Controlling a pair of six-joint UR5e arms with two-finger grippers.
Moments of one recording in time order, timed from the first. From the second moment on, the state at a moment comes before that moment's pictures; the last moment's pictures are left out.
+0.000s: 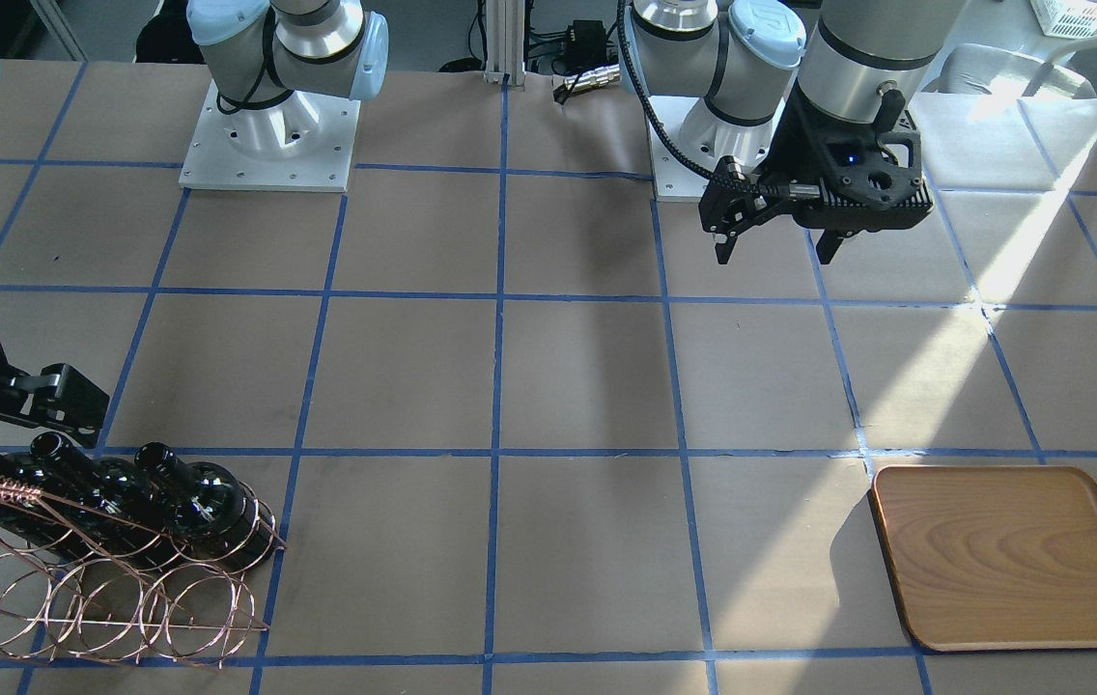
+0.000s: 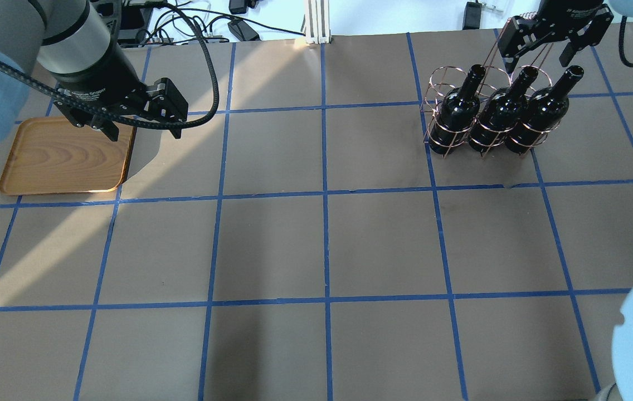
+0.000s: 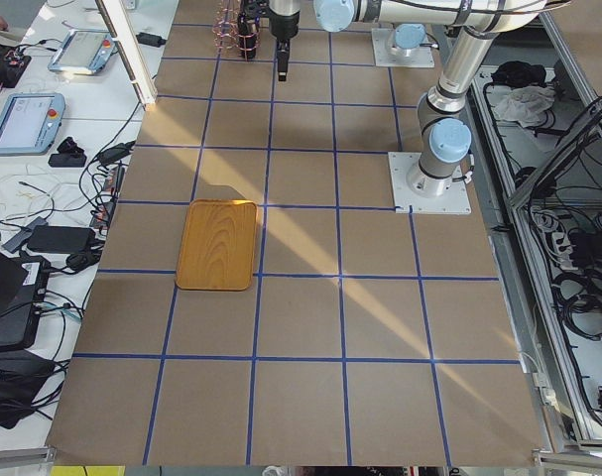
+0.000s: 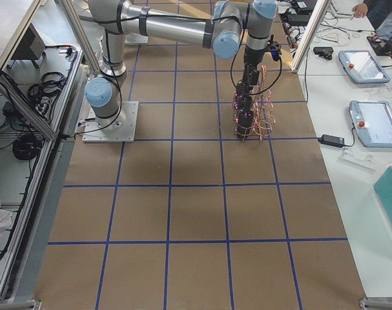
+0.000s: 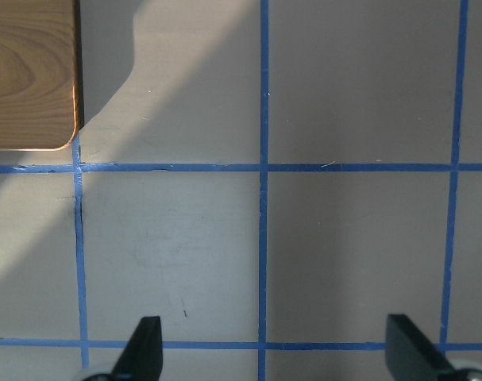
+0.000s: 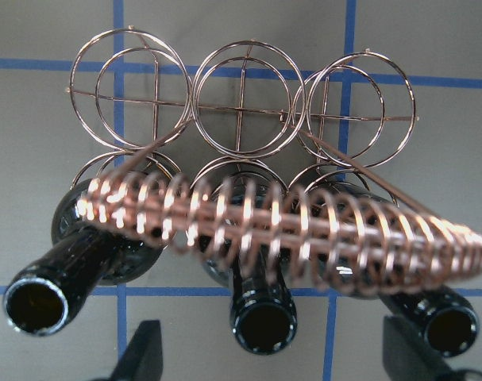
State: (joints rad) left arm -1.58 -1.55 -1.59 -1.52 1.60 -0.02; right arm 1.39 -1.23 1.33 -1.69 -1.63 -0.23
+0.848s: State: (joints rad) left arm -1.58 -1.55 -1.59 -1.52 1.60 -0.02; right arm 1.39 -1.18 1.34 -1.73 -1.60 -0.22
